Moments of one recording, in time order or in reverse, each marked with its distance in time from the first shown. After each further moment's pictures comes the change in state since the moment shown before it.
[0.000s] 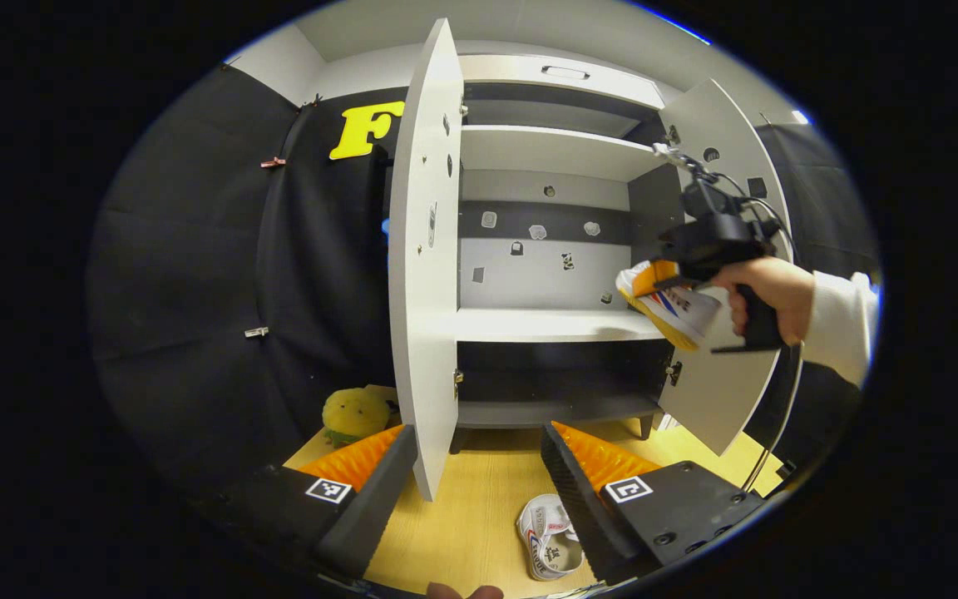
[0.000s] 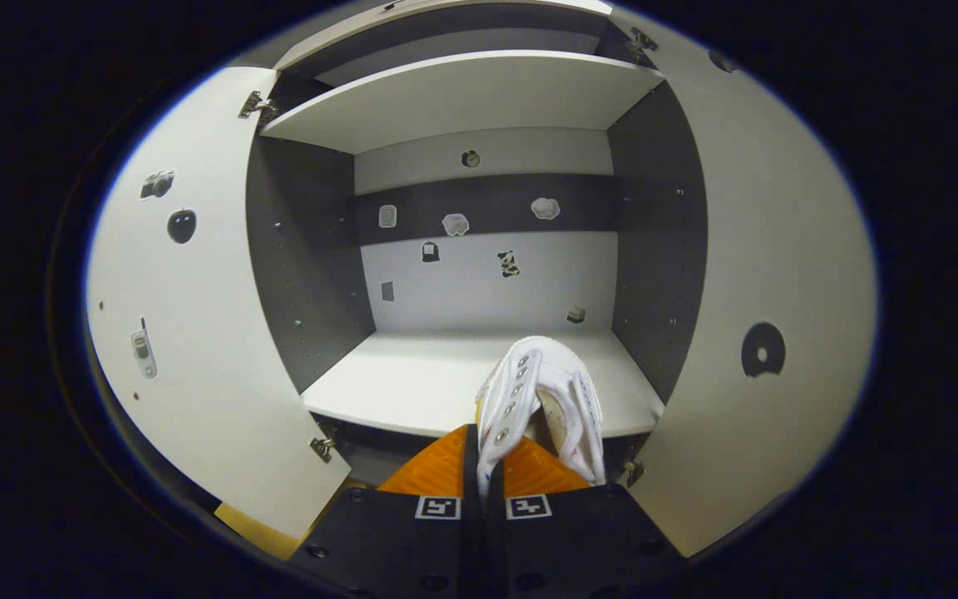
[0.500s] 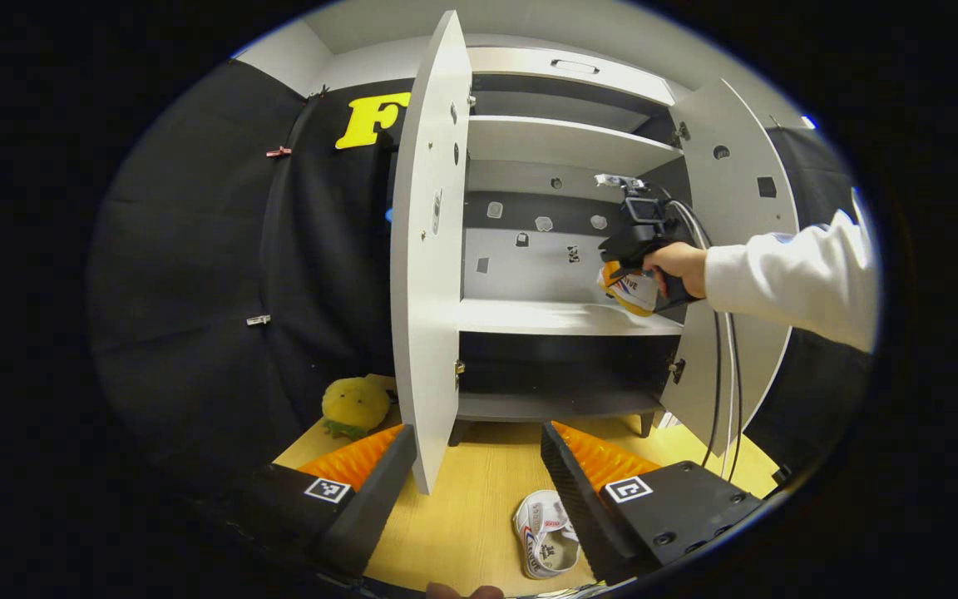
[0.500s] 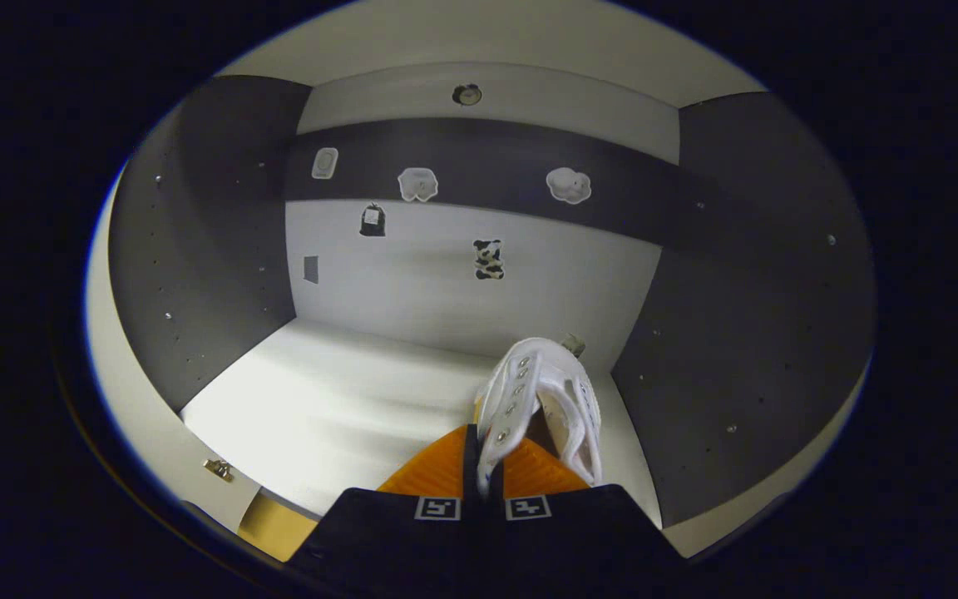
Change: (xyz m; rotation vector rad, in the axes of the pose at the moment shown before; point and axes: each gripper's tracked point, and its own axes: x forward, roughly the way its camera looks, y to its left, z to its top) left arm 0.001 -0.002 -0.007 -0.014 0.030 0.020; right arm 0.163 -0.039 0.014 -0.187 0.143 -0.102
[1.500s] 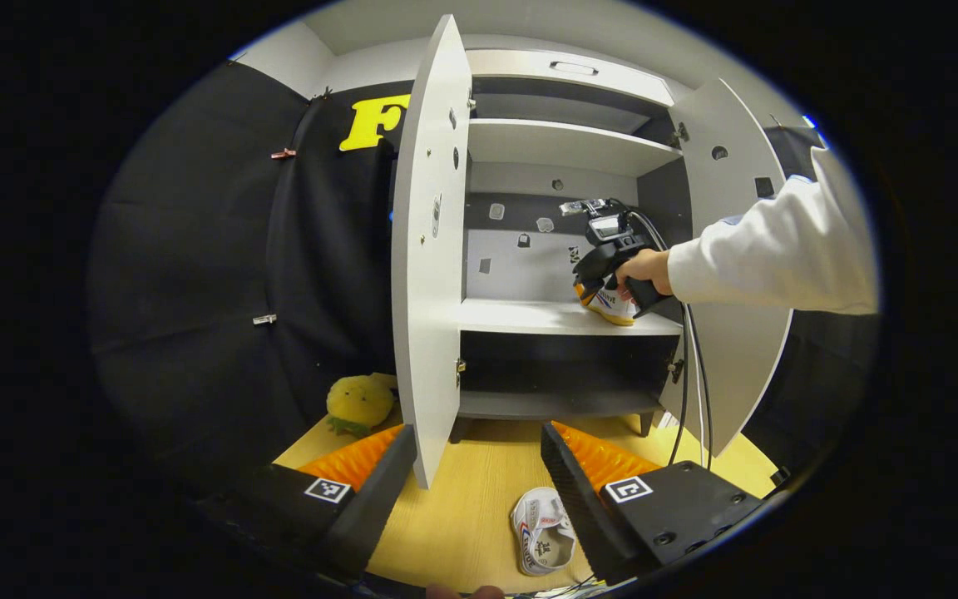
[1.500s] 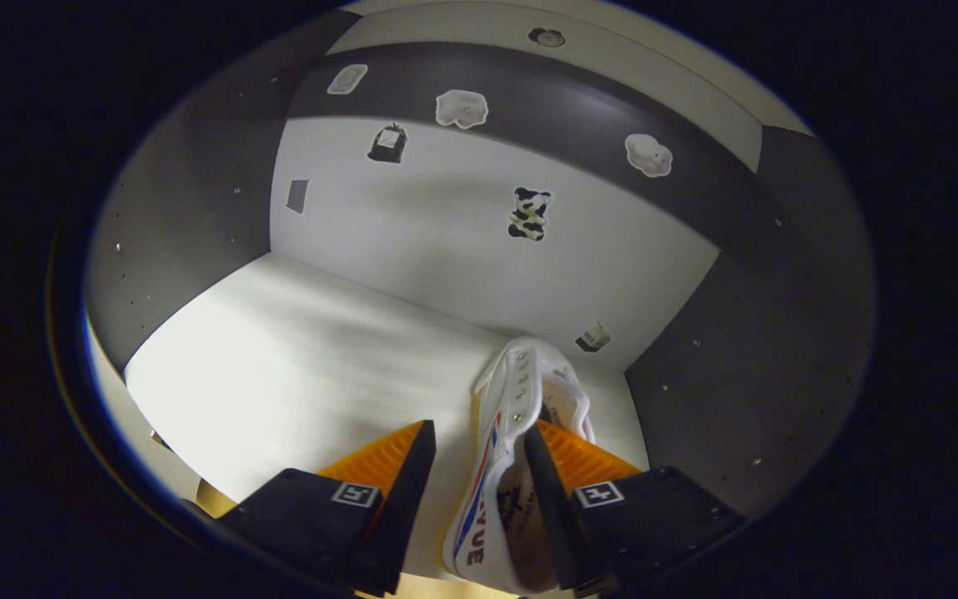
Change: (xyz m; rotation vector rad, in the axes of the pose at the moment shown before) left arm -0.022 -0.009 0.008 -0.016 -0.003 0.010; right arm 0.024 0.020 -0.017 -0.169 0.090 -0.042
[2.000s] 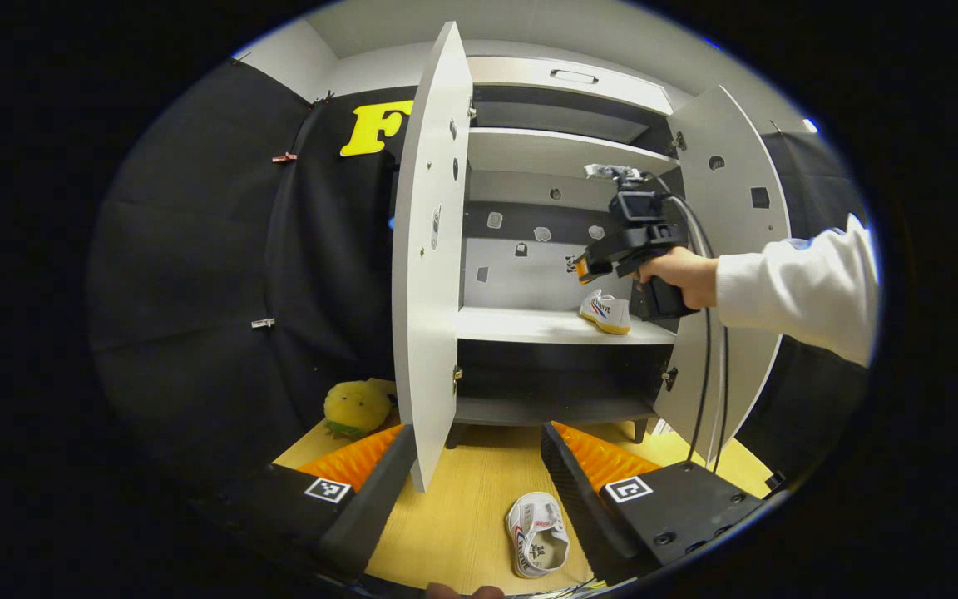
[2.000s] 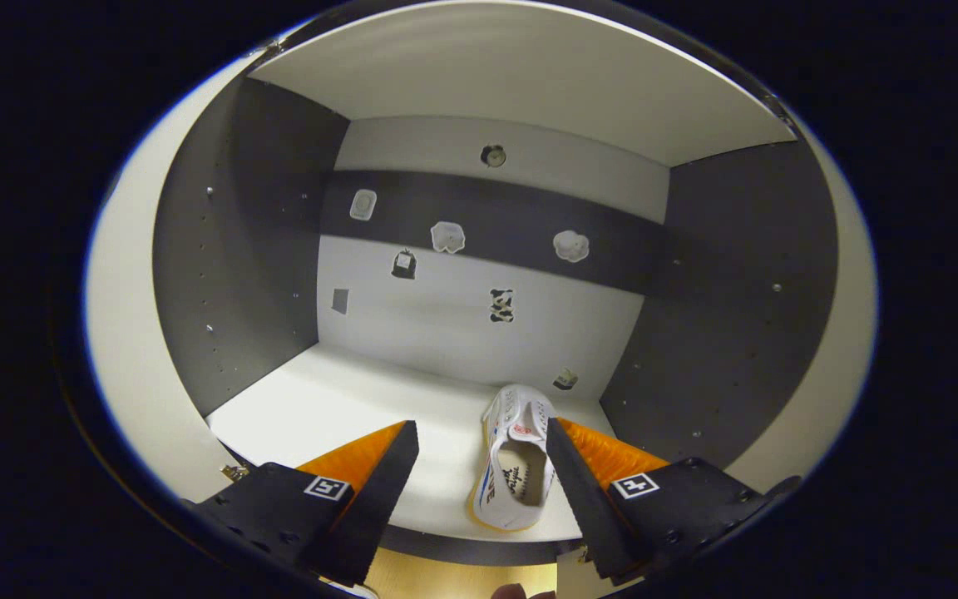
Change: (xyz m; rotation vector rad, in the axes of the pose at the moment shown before) left arm -0.005 0.000 0.005 -0.002 -0.024 -0.005; right arm -0.129 -0.010 0.032 0.172 -0.320 -0.004
